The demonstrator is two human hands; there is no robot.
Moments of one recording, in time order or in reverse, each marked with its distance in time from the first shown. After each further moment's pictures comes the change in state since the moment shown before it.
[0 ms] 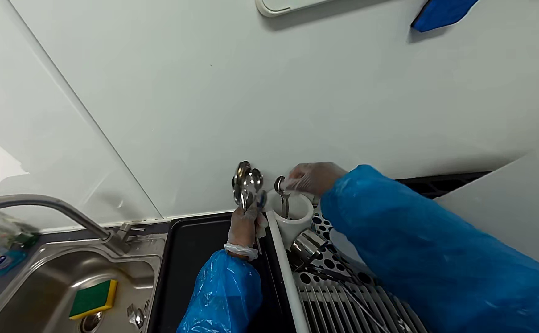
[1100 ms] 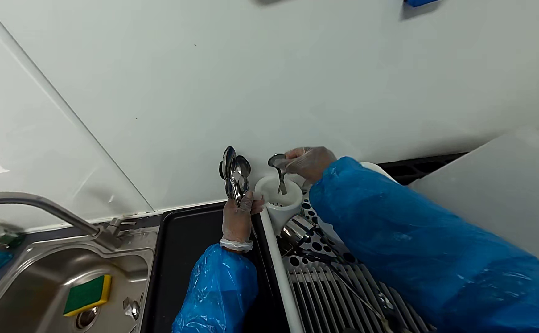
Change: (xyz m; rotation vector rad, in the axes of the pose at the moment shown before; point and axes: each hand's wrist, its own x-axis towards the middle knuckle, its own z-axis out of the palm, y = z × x) left_hand -0.015 -0.005 0.008 0.106 0.043 0.085; right_hand -0.005 0.004 0.006 0.385 0.183 0.171
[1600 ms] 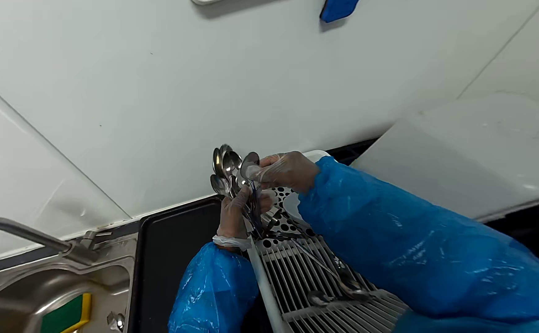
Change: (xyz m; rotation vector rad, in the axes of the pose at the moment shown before) left_hand -0.043 0.019 0.036 -0.294 -0.280 -0.137; right_hand -0.088 -0.021 -0.022 0.419 -0.132 0.035
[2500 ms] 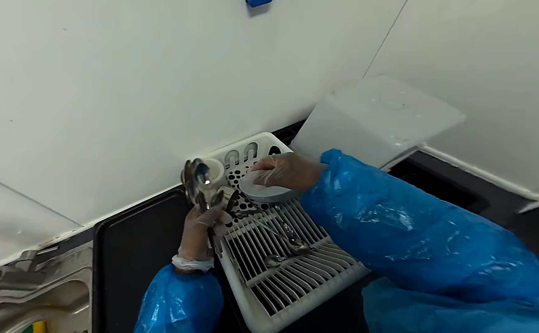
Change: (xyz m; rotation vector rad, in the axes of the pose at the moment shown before) left_hand -0.046 -0.019 -0.005 -0.038 -0.063 -0.114; right_hand -0.072 0.032 -0.058 -0.522 -0.042 0.065
